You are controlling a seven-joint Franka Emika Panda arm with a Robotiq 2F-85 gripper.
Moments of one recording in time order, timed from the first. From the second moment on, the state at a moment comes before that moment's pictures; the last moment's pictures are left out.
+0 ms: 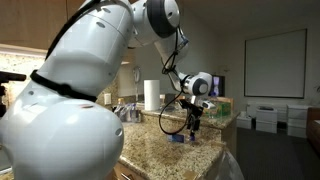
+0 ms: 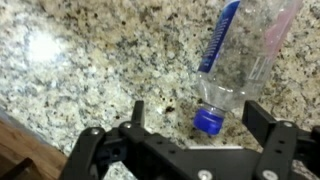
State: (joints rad) arm 0.06 0.46 -0.06 -1.80 0.31 2.14 0.76
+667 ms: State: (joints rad) arm 0.07 0.52 -0.08 -1.80 0.31 2.19 1.00
